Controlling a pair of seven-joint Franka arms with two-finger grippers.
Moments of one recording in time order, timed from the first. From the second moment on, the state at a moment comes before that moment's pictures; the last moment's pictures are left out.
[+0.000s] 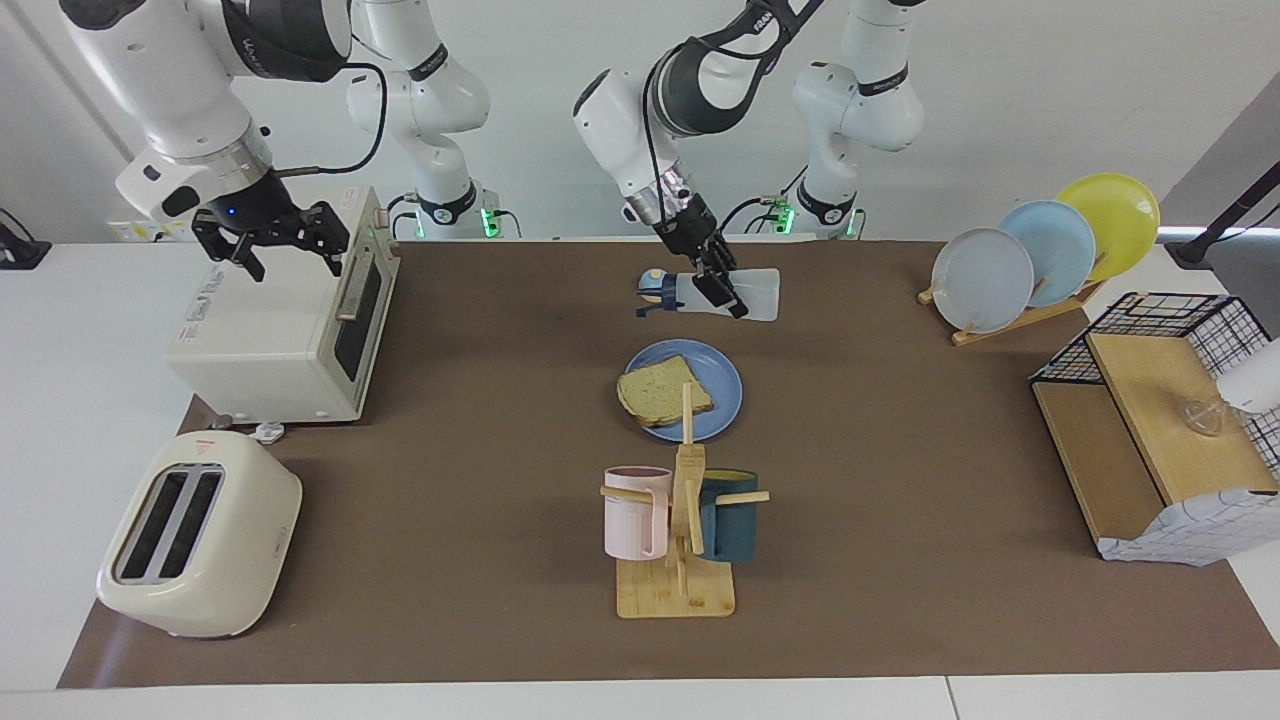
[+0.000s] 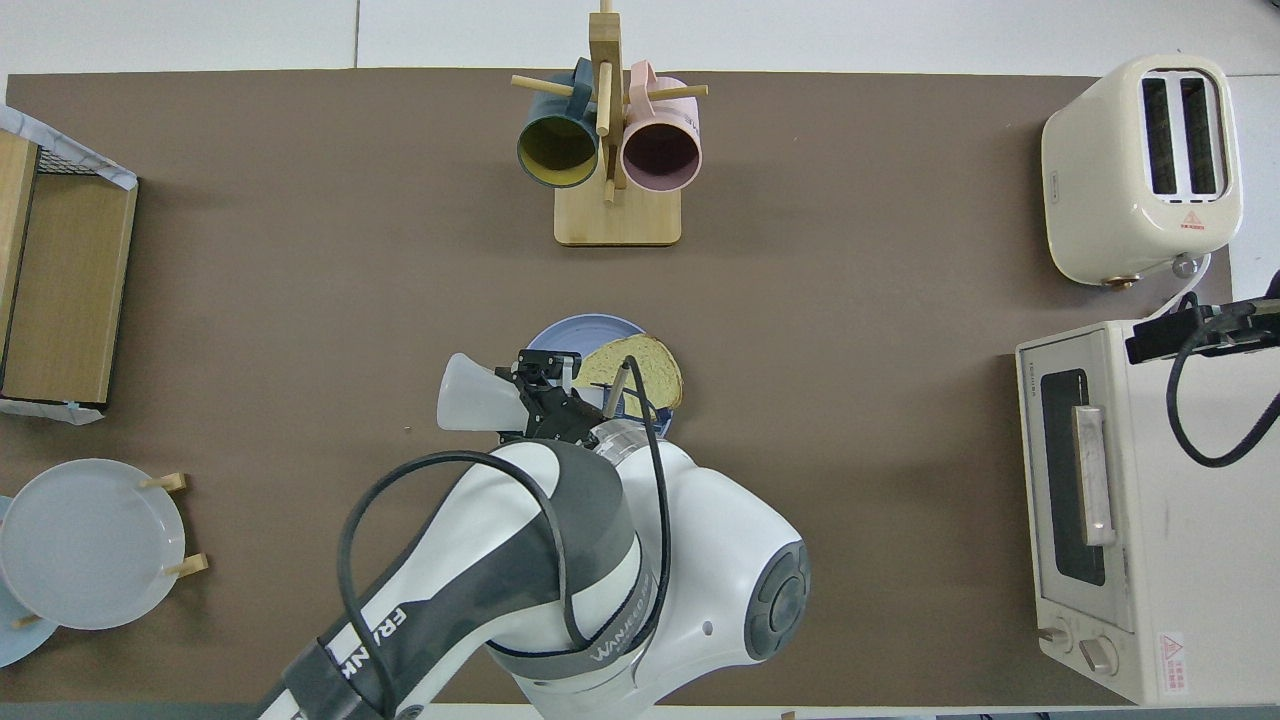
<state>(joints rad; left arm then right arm) -0.80 0.13 -0.15 -1.86 0.79 1.67 0.61 0.03 -0.08 -0.09 -1.73 -0.02 1.59 -0.13</state>
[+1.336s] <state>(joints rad) -0.71 0.34 -0.13 -1.81 1.28 1.56 0.58 0.03 -0.08 -0.09 -1.73 -0.02 1.59 -0.12</state>
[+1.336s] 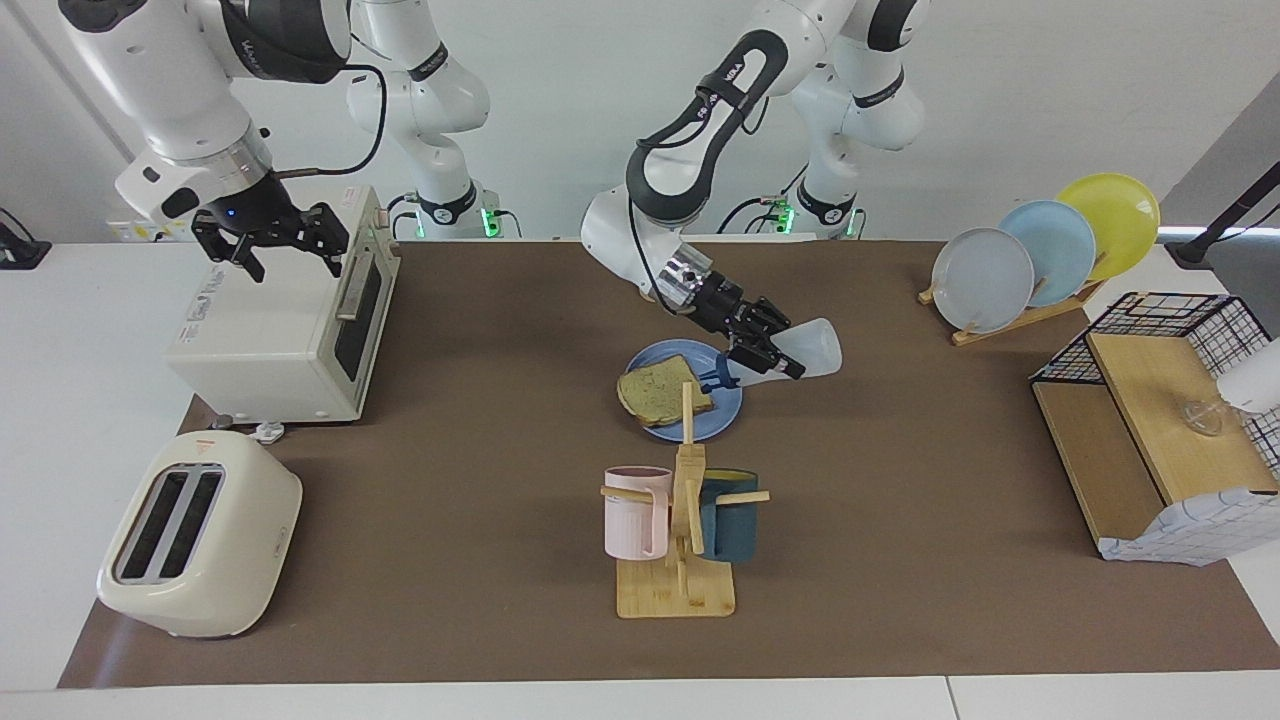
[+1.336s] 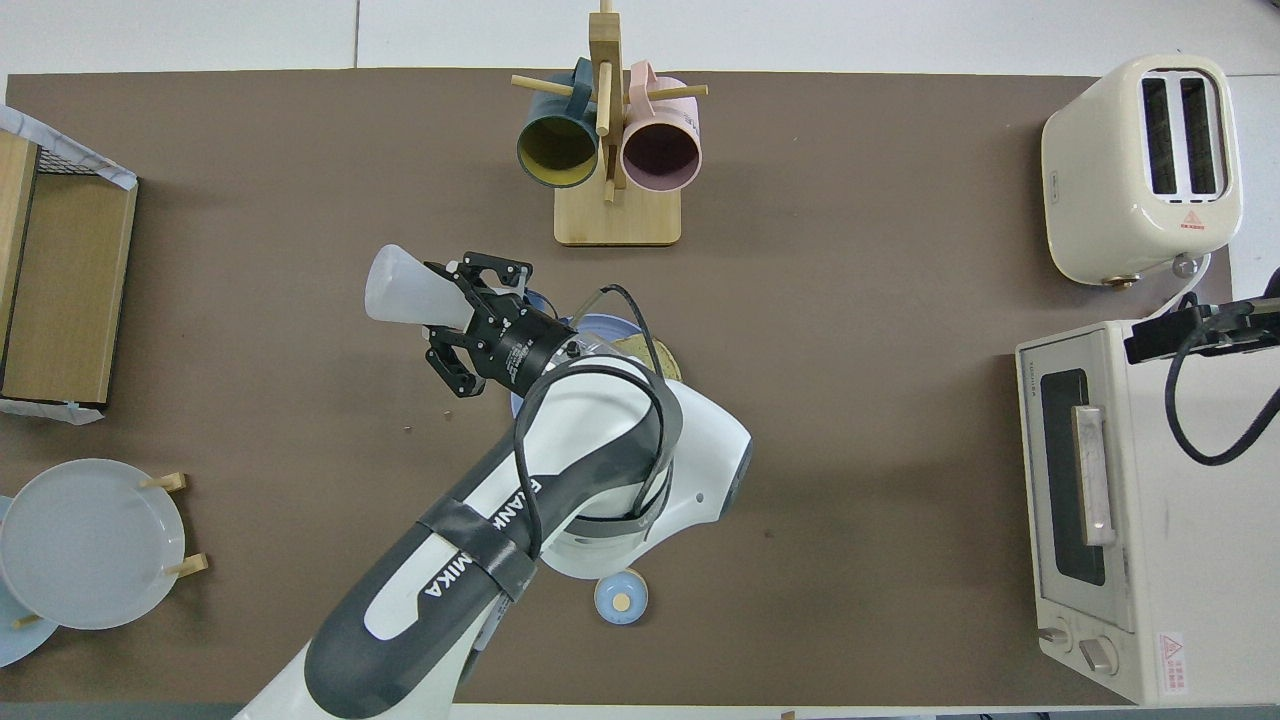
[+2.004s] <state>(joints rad) -0.75 0.35 -0.14 -1.81 1.31 1.55 0.59 0.03 -0.08 -0.09 -1.73 -0.02 1.59 -0.12</state>
